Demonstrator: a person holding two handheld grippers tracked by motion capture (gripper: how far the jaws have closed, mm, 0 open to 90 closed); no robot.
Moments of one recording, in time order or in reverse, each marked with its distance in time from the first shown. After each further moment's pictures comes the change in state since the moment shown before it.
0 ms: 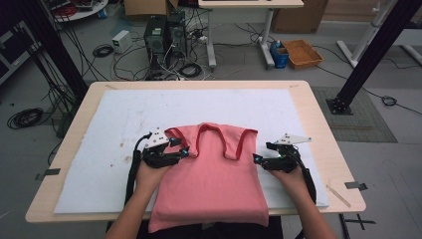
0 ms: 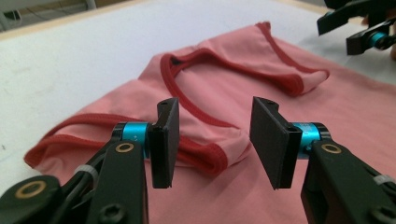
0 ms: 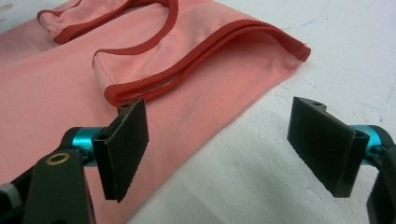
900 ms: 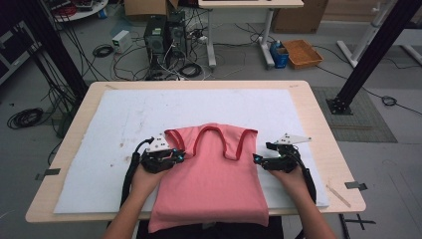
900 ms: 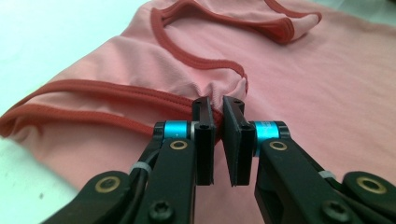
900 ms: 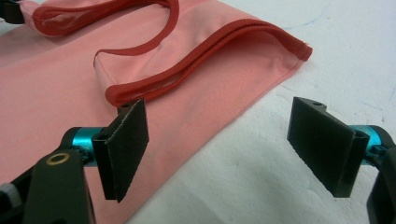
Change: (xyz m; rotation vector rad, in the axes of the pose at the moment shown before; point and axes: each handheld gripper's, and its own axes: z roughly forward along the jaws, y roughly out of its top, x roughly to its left) left arm -0.002 -0.010 -0.012 0.118 -0.046 0.066; right arm -0.001 0.000 0.000 0.000 0.008 -0.002
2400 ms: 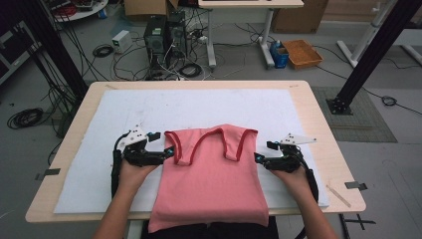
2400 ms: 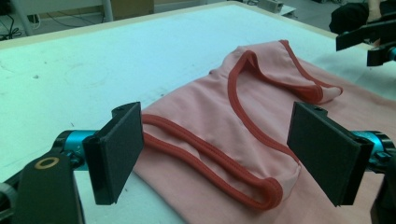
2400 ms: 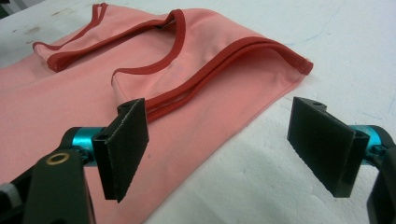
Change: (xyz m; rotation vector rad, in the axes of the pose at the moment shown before) left arm 0.032 -0.002 -0.032 -0.210 0.077 -0.129; right arm 0.001 0.000 -0.009 -0.060 0.034 0.024
